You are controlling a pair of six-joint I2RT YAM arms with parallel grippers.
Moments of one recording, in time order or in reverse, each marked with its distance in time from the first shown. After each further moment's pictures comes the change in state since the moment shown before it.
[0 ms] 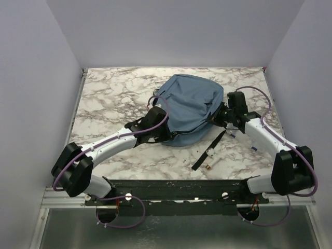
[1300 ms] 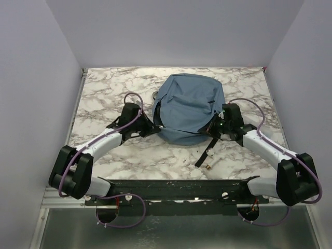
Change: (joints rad) left arm 0.304 -0.002 -0.170 0.256 0.332 -0.063; right arm 0.108 -0.057 -0.162 0.112 -0.072 0.111
